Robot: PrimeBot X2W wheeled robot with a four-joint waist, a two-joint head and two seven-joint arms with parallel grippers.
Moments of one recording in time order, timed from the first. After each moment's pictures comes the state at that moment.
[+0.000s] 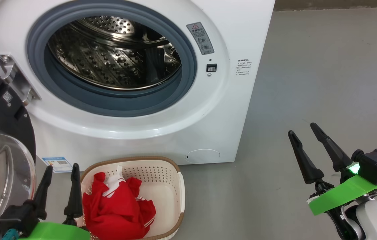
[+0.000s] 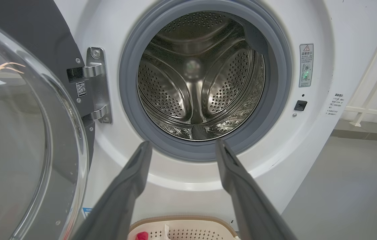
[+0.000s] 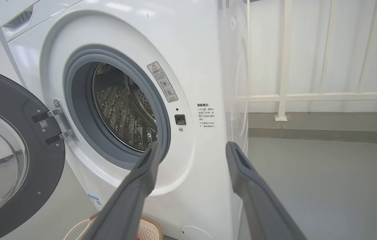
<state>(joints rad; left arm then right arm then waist) -0.09 0.09 -0.03 0.19 -0.29 -0.11 -0.25 -0.22 -0.35 0.24 0.14 0.54 0.13 -0.25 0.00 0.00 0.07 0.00</state>
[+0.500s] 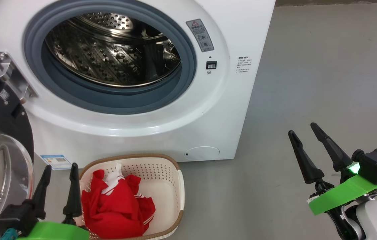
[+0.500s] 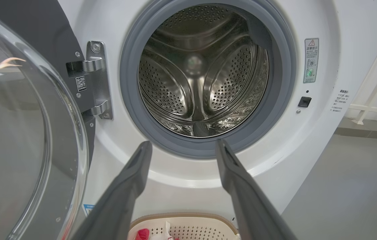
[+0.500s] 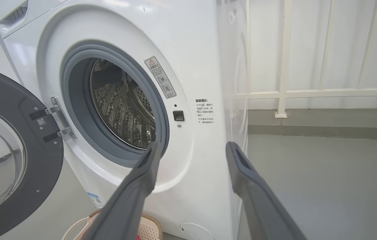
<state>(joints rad) -0.09 0.09 -0.02 0.20 -0.29 -0.11 -0.25 -0.22 -0.35 0.24 0.14 0.54 0.13 -0.25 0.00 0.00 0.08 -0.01</state>
